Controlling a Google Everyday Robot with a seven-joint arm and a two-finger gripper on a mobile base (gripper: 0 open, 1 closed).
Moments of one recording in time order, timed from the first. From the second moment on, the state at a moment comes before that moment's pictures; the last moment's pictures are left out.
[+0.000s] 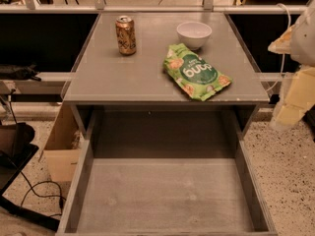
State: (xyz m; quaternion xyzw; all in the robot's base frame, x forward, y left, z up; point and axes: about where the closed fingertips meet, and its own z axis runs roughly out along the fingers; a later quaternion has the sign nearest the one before) arm 0.439 -0.216 0.977 -0.60 0.78 -0.04 0.16
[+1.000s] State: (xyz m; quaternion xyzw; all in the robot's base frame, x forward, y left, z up) arm 0.544 -0.161 0.979 -0.56 0.76 0.06 0.32
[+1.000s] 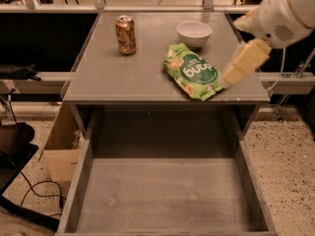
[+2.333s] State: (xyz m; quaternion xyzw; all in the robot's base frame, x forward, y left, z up) arm 0.696 -0.045 0.996 -0.47 0.66 0.20 0.56
